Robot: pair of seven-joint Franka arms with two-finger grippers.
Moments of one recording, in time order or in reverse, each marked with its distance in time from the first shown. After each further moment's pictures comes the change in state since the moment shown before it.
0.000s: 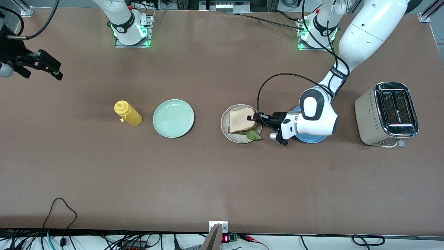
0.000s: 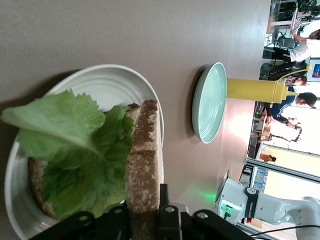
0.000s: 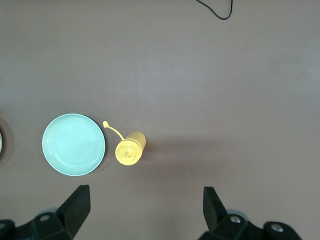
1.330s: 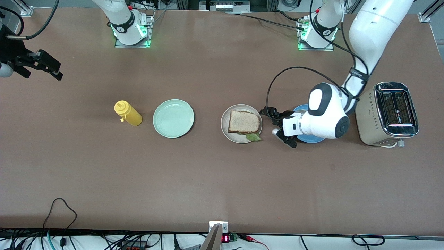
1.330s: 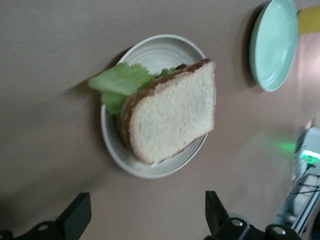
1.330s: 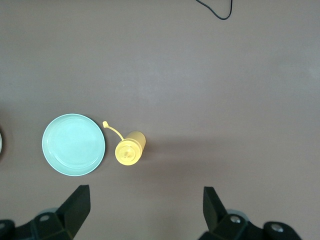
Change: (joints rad) left arm 0.016 -0.105 0.018 0.132 0.600 -0.237 -0.256; right arm 0.000 0.000 -0.001 0.000 0.000 0.000 0.000
